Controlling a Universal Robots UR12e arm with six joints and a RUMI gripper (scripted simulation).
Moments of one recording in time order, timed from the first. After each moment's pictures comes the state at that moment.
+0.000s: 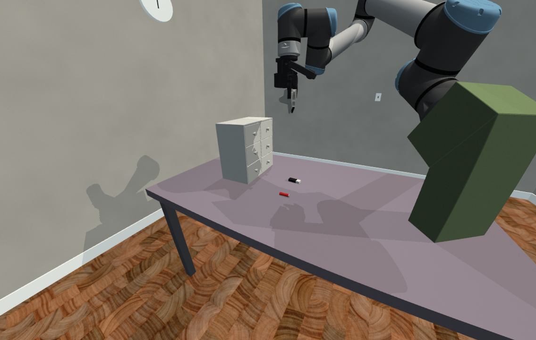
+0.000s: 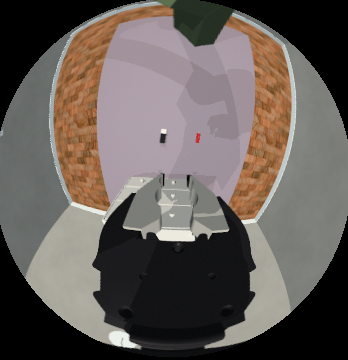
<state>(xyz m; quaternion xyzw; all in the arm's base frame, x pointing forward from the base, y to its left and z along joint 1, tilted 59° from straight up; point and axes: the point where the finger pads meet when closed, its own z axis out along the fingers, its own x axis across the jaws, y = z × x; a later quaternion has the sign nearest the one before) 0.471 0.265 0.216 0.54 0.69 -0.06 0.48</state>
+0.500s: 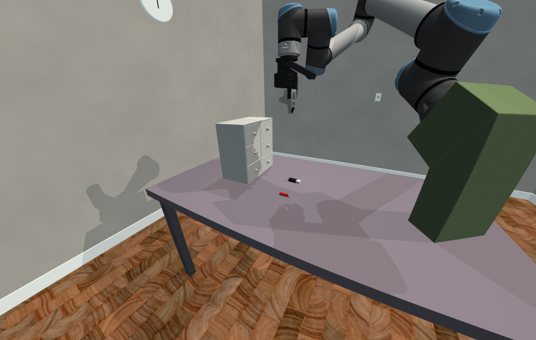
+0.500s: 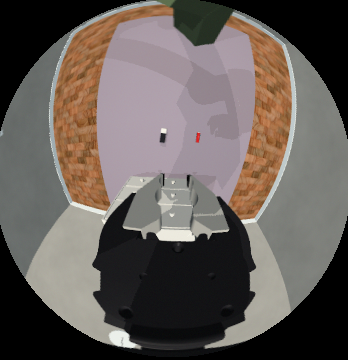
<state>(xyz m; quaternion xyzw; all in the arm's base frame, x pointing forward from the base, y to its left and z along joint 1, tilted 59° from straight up) 0.472 0.265 0.216 0.53 0.69 -0.06 0.49</state>
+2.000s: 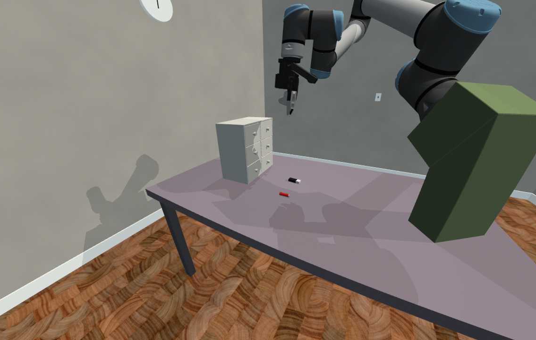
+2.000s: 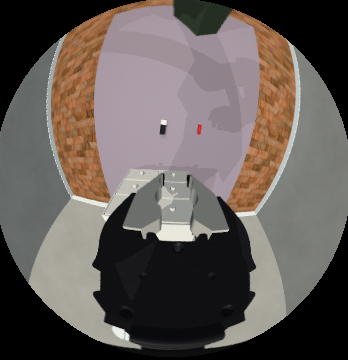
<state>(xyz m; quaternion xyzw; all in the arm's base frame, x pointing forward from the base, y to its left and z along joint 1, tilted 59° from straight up) 0.481 0.263 0.215 0.51 0.69 -0.03 0.51</state>
